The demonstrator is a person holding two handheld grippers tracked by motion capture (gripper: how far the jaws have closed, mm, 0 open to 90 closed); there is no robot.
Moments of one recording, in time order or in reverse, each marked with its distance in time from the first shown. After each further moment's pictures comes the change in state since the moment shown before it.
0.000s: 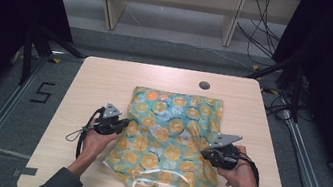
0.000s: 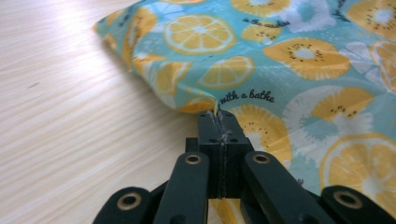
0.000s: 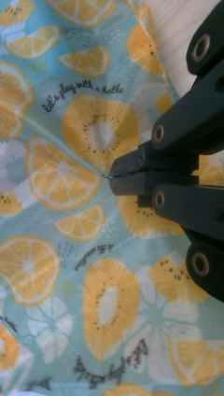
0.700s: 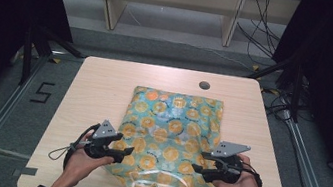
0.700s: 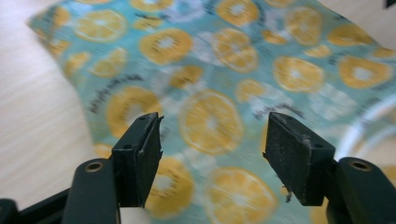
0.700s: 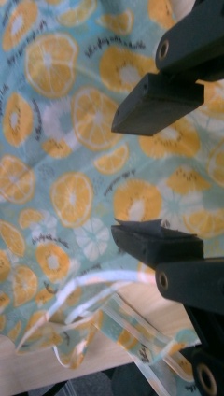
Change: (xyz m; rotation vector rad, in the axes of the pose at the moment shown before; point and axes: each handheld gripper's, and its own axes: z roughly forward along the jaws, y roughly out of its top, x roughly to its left) left arm -0.059 -0.009 -0.071 0.043 -0.177 0.073; right arm 0.040 0.008 -0.040 -0.105 0.069 0.059
